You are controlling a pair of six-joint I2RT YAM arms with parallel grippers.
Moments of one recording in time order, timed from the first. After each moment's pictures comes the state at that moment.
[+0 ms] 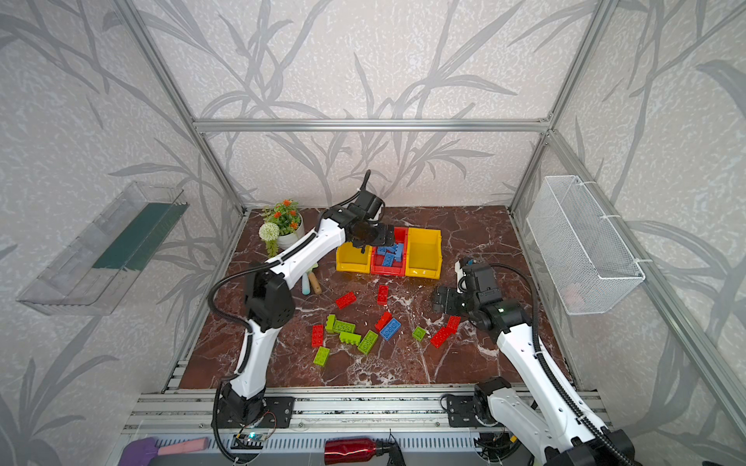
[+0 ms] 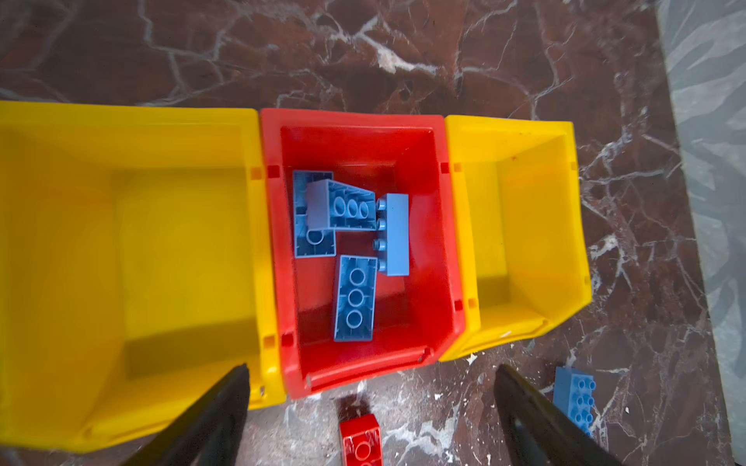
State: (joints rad) left arm -0.60 2.11 2.01 -0.86 0.03 -0.49; right arm 0.32 0.93 0.79 -0.74 -0.13 0.39
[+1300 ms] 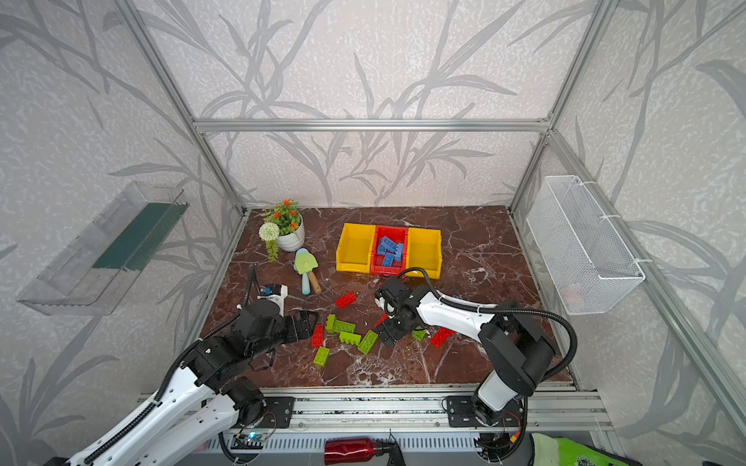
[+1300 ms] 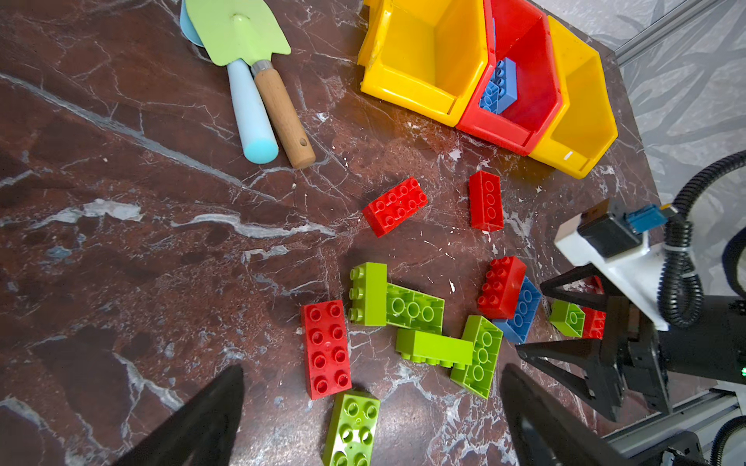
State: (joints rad) left arm -0.62 0.62 0.57 -0.69 -0.12 -0.71; right arm 0.79 1.61 0.92 -0.62 -0.12 0.15
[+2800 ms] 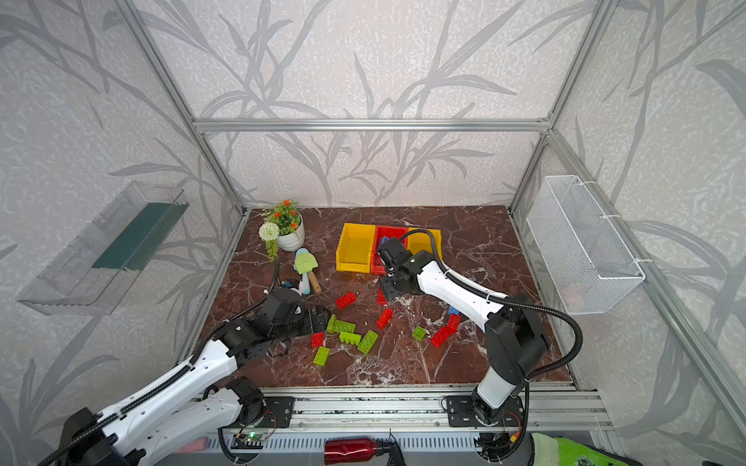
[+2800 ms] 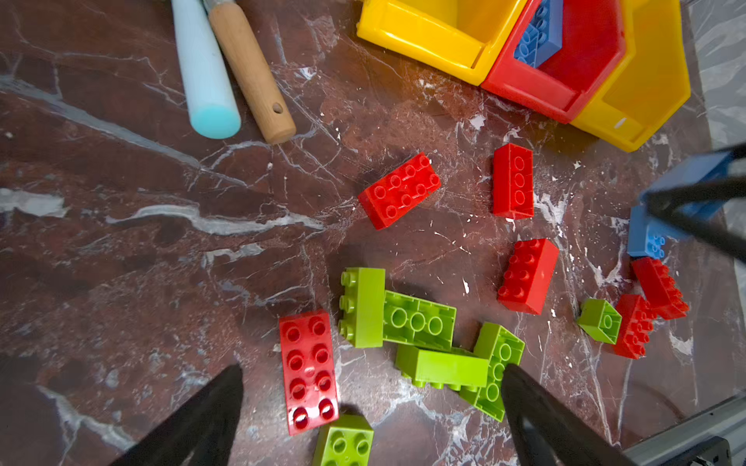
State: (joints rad) left arm -0.62 0.93 0.61 -0.55 -0.07 -0.71; right arm 0.65 1.67 1.35 -0.78 0.09 0.22
